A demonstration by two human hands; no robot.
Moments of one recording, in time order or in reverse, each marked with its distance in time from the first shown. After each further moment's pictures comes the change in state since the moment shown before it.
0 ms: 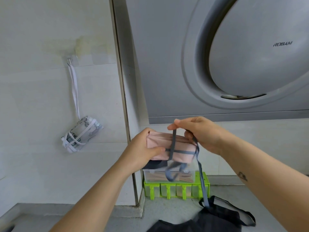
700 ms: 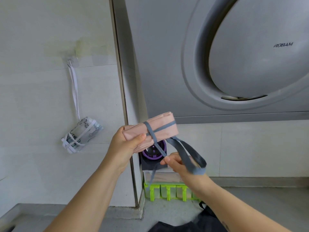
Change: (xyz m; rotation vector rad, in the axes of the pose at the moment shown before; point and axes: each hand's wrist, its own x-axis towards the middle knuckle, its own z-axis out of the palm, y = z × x) left_hand 0.010 -0.020 -0.013 -0.593 0.323 -0.176; right_hand -0.030 0.074 0.062 0.120 0.076 -0.011
